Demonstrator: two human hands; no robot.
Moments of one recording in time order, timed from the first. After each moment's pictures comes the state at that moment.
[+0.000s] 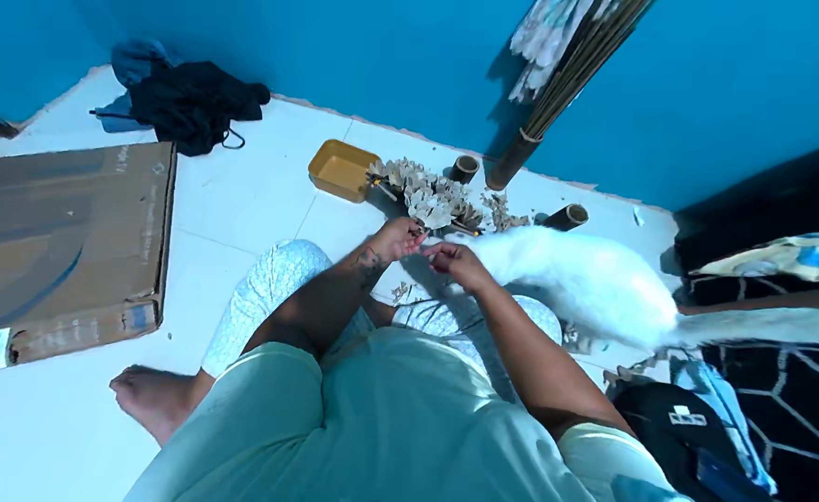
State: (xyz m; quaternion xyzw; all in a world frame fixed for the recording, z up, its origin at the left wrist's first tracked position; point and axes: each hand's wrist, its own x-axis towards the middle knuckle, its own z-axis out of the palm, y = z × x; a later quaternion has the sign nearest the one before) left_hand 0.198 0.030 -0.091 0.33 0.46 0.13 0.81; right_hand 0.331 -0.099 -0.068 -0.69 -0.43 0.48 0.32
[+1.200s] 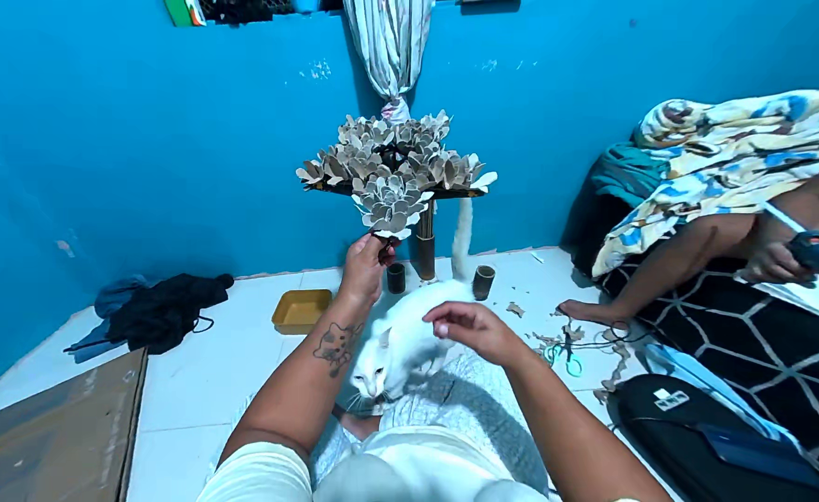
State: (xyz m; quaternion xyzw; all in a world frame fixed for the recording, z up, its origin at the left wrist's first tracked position) left_hand 0.204 -0.072 0.152 0.52 0.14 0.43 0.72; right_hand 0.332 -0.246 0.075 -0.50 -0.62 0.26 0.54
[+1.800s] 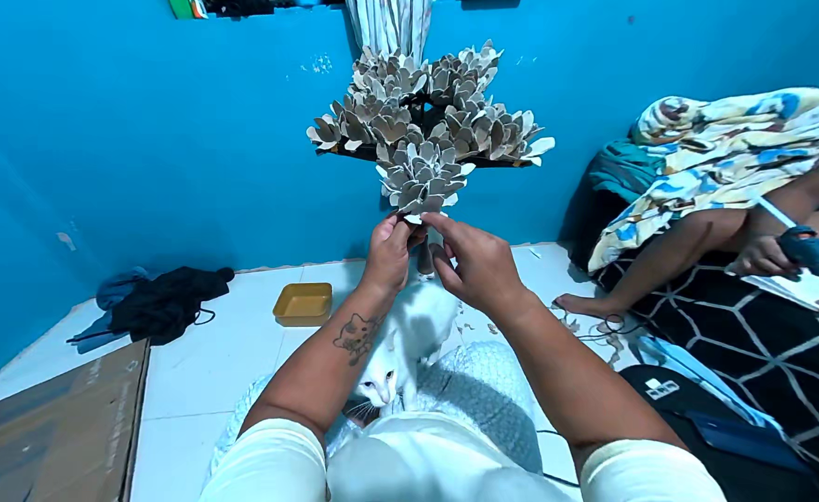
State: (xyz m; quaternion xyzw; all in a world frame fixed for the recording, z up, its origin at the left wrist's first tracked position) left_hand 0.211 -0.105 0.165 0.56 0.00 0.44 0.71; right_hand 0.302 -0.222 0.168 -0.59 -0.62 -0.35 0.37
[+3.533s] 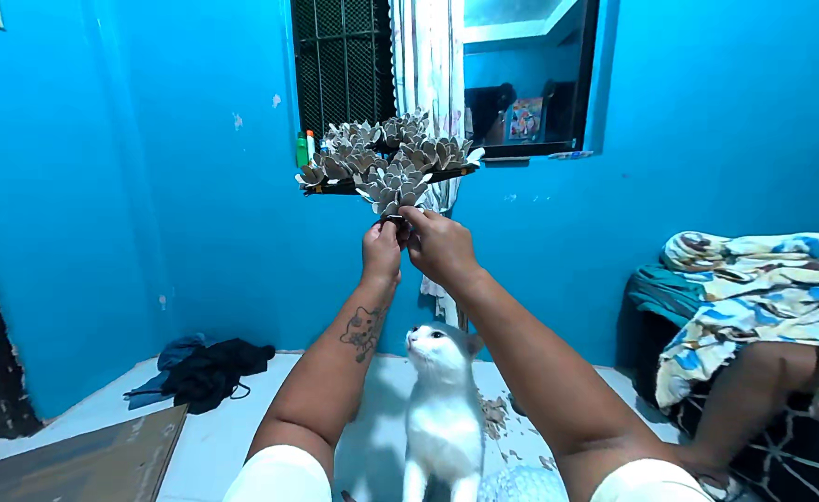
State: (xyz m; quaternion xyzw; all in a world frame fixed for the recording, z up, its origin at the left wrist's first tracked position) left_hand 0.146 -0.092 0.309 0.52 0.02 0.61 0.59; right_hand 0.216 -0.169 0.325 -0.61 -0.61 -0.38 0.35
